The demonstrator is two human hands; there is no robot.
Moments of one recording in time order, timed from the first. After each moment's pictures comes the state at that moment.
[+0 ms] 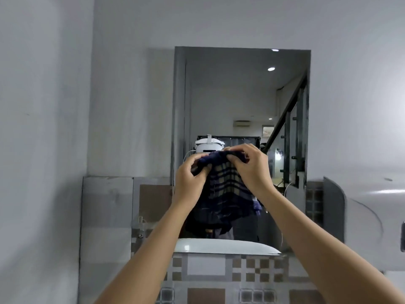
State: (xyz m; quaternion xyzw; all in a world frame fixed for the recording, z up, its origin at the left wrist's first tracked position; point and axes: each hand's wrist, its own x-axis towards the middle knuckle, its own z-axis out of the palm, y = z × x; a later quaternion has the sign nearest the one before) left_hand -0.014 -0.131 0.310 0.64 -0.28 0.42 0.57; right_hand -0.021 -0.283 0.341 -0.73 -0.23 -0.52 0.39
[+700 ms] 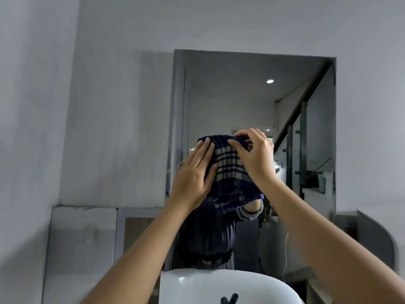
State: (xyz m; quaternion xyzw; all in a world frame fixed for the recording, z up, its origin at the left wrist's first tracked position) left_hand 0.096 -0.121 0.364 0.72 -0.32 0.58 0.21; right_hand 0.065 -0.279 0.421 -0.68 -0.23 -0.63 0.30
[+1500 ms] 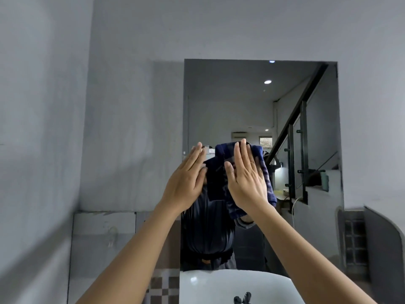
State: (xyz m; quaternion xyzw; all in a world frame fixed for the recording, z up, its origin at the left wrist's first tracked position) left_hand 0.097 -0.065 0.367 0.75 -0.34 0.54 0.17; right_hand 0.064 -0.231 0.368 -0.82 -0.13 -0.54 0.16
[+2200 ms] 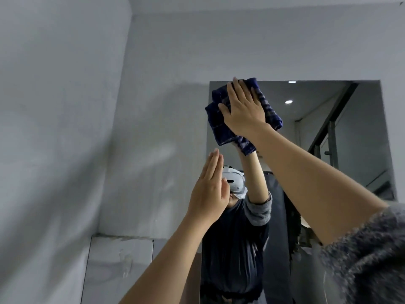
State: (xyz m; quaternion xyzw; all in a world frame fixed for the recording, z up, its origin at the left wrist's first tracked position) left_hand 0.113 -0.074 0.398 0.72 -0.28 0.60 0.18; right_hand 0.086 -0.179 0.575 -0.79 -0.14 -0.60 0.00
